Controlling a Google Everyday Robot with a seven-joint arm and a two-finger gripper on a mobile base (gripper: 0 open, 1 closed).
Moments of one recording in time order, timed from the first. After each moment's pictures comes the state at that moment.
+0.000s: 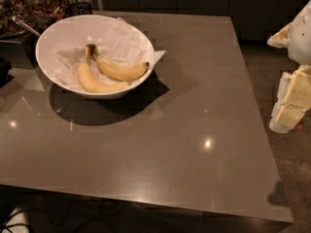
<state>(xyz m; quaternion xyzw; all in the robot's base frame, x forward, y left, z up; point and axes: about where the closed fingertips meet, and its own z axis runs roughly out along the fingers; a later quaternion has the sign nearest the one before) 0.438 -0.217 0.976 -0.60 0.78 -0.03 0.16</state>
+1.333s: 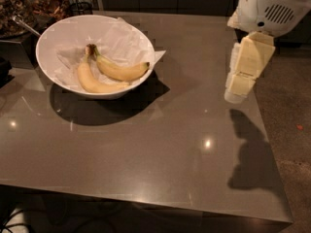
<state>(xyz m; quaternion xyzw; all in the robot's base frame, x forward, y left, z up) 0.474 -0.145 0.999 -0.62 0.77 -0.01 0.15</state>
